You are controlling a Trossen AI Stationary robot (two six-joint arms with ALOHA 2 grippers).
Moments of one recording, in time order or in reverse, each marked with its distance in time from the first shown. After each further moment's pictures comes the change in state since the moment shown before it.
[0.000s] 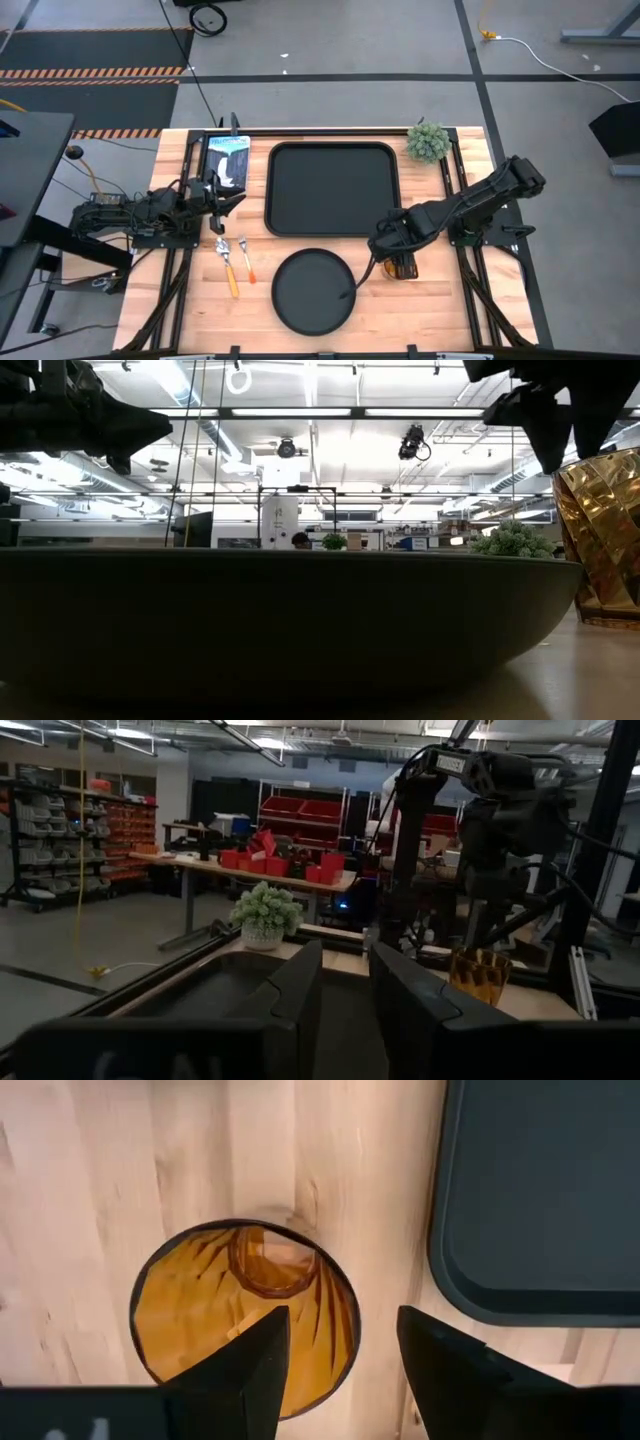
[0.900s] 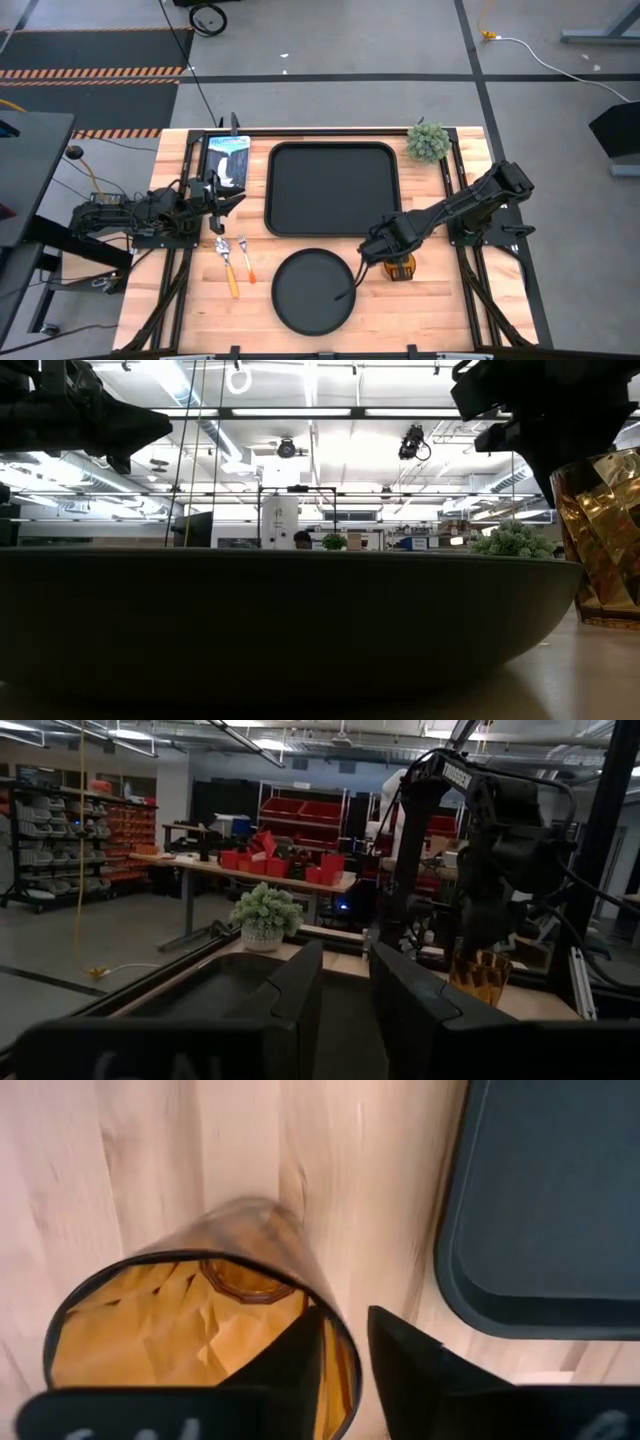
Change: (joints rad) left arm 0.000 0.000 0.000 0.003 0.000 0.000; right arm -0.011 0.105 -0.022 0.027 -0.001 -0.053
